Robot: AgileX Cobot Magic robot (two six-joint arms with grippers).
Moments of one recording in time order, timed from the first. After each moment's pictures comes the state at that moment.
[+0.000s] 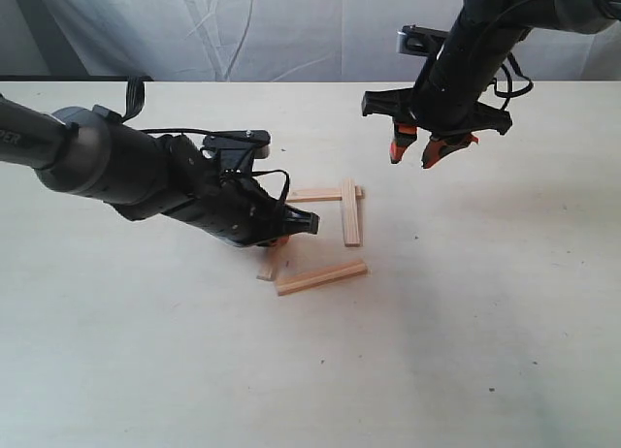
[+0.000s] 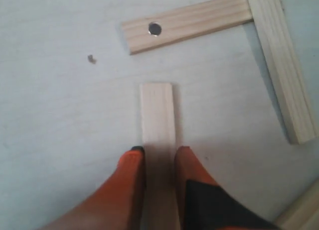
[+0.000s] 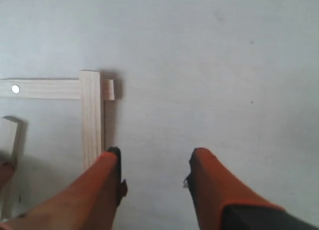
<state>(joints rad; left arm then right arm) -0.43 2.01 -1.04 -0.81 0.15 0.42 0.31 2.09 -1.63 0.22 0.98 0.16</state>
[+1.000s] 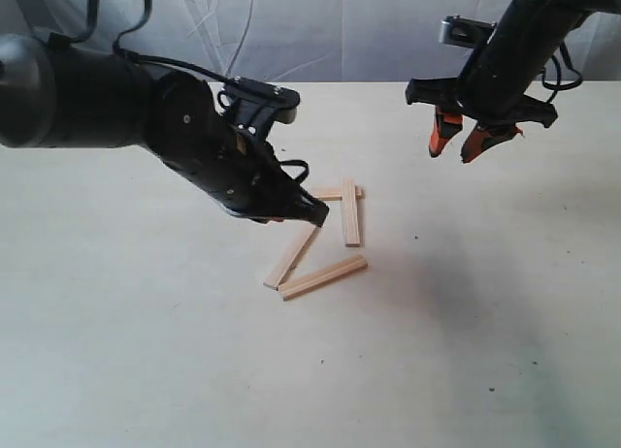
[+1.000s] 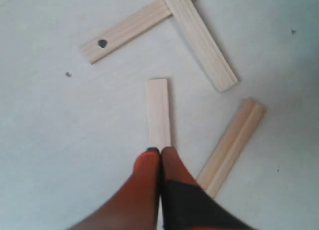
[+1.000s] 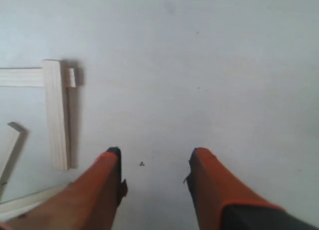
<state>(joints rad) -0.52 1.82 -1.14 -0.10 0.46 -0.05 0.19 2.07 -1.63 0.27 1.08 0.03</state>
